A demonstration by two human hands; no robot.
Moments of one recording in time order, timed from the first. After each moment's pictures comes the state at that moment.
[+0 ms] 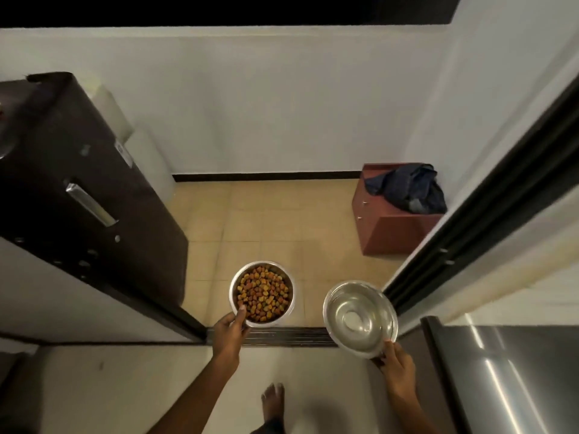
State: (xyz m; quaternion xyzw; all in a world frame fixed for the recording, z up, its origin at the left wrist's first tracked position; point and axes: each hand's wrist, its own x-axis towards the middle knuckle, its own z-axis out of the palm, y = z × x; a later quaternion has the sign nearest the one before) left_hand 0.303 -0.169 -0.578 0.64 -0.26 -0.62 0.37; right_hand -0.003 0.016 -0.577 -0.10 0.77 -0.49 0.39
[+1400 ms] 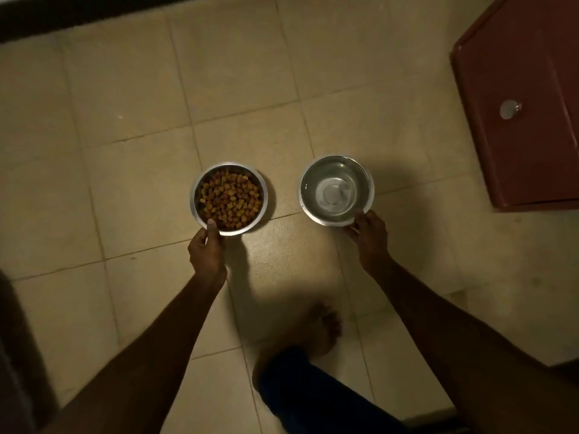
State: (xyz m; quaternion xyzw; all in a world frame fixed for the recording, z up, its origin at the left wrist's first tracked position) left_hand 0.121 -0.913 -1.375 0.74 -0.31 -0.55 0.24; right_hand -0.177 -0.765 -1.359 0.06 0.73 -0.52 0.44
